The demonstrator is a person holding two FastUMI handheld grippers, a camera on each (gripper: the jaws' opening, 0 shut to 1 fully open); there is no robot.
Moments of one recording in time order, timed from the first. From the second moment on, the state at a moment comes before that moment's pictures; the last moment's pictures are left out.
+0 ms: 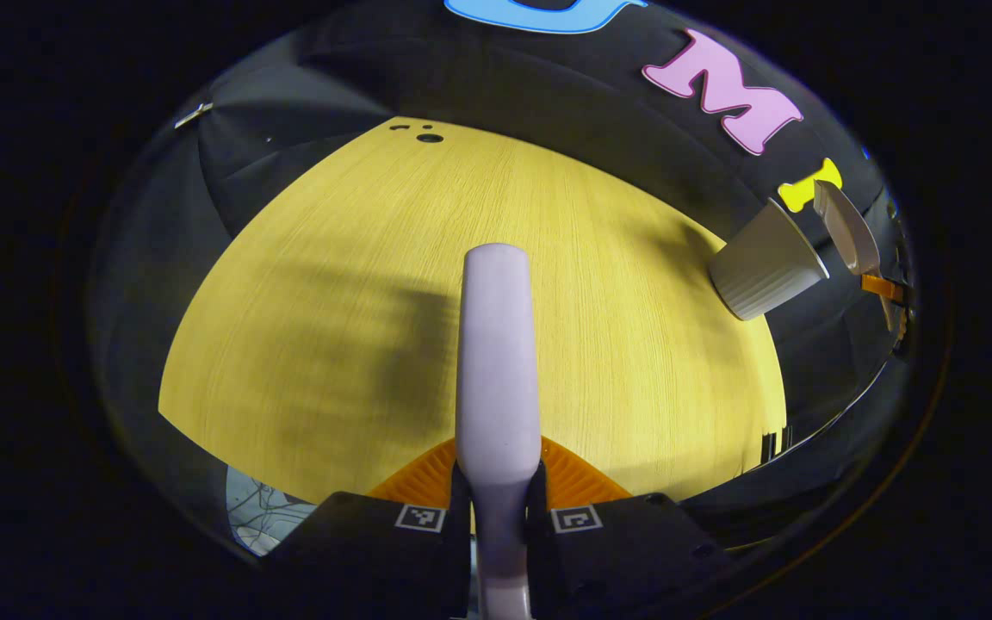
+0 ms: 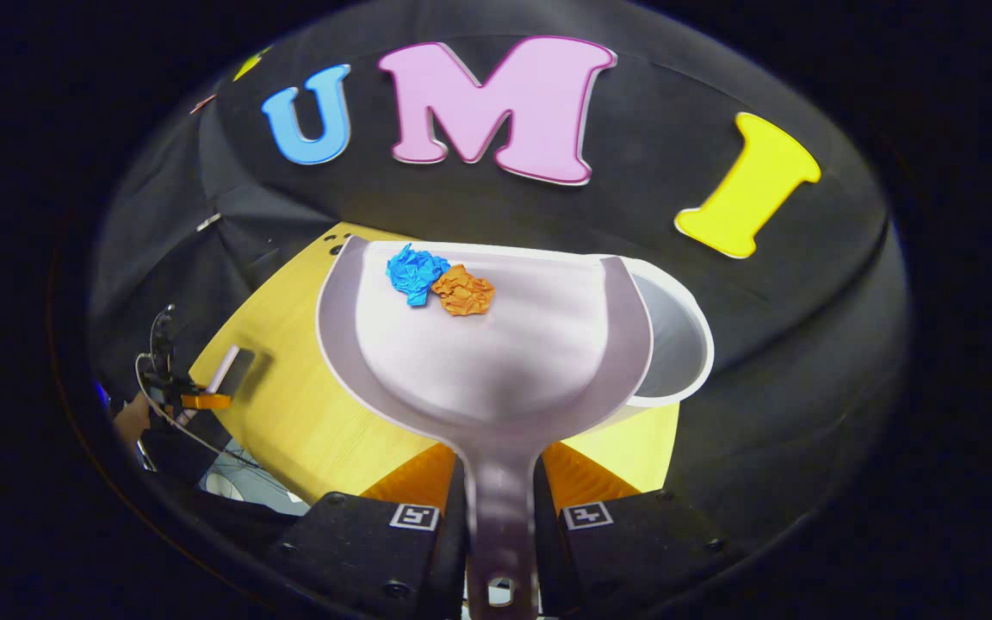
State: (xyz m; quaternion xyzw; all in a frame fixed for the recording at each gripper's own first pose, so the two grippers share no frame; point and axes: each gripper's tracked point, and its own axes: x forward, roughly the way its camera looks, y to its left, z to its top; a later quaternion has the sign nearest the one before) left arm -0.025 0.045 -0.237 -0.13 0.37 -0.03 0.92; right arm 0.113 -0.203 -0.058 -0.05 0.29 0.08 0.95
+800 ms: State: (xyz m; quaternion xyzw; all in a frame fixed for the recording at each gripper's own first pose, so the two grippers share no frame) left arm -0.007 0.028 -0.226 -0.17 0.39 0.03 0.91; right arm 0.194 -0.375 -0.055 -0.13 0.32 -0.05 0.94
